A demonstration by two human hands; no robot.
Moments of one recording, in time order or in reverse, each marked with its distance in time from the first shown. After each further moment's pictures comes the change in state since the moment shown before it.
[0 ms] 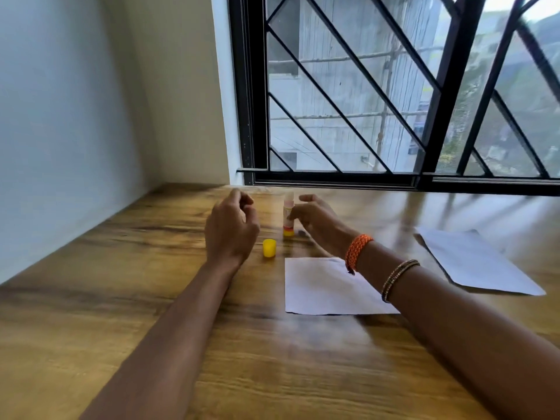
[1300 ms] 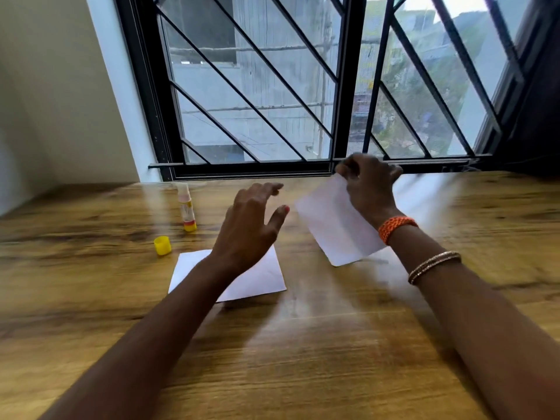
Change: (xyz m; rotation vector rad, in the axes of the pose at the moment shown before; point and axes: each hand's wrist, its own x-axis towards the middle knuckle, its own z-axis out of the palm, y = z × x) left_hand -0.057 0.144 0.062 -0.227 -0.458 0.308; right_hand -0.078 -0.037 -0.206 -1.030 0.786 -0.485
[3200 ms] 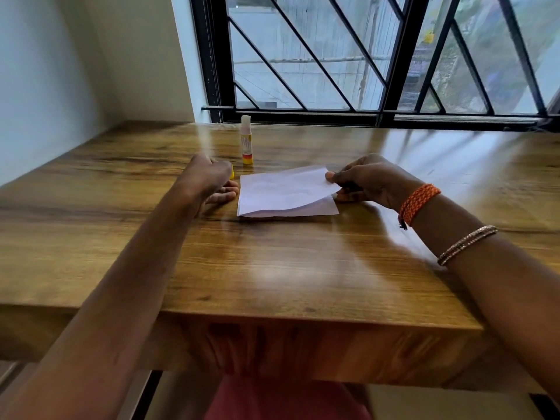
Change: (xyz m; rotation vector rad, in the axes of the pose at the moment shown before) left_hand -0.061 -0.048 -0.100 -0.412 0.054 -0.958; right_hand -0.079 -0.073 0.004 0.656 -0.799 0.701
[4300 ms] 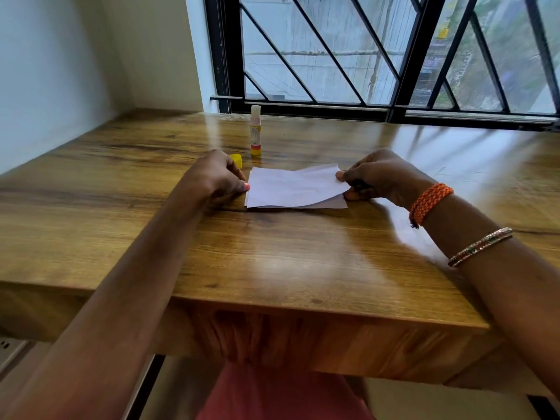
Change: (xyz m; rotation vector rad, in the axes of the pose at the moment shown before) left_hand -0.010 -0.004 -0.008 0.513 -0.077 0.146; right_hand -0.007 -0.001 0.003 -0.107 0.043 -0.004
